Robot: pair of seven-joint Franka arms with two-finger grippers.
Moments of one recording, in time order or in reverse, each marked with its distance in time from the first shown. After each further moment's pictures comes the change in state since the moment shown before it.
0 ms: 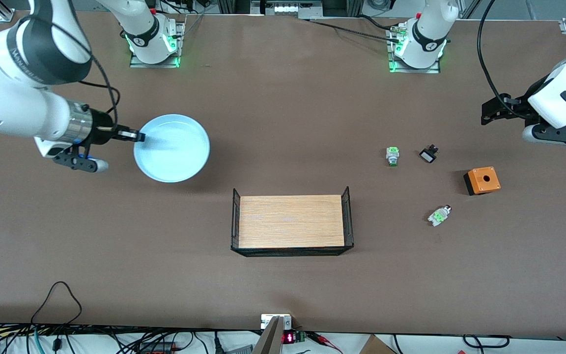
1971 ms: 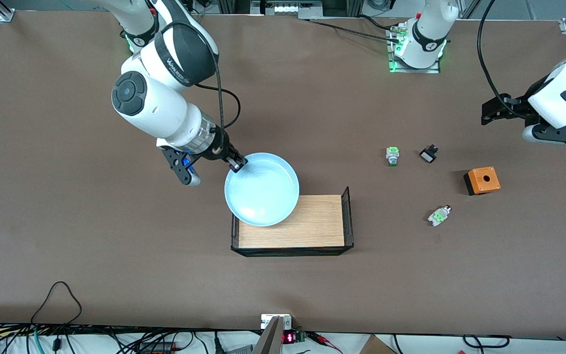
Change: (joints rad) left arm 0.000 0.000 0.000 0.000 0.000 0.000 0.000; right arm 0.331 0.256 0.001 0.227 0.059 0.404 0.818
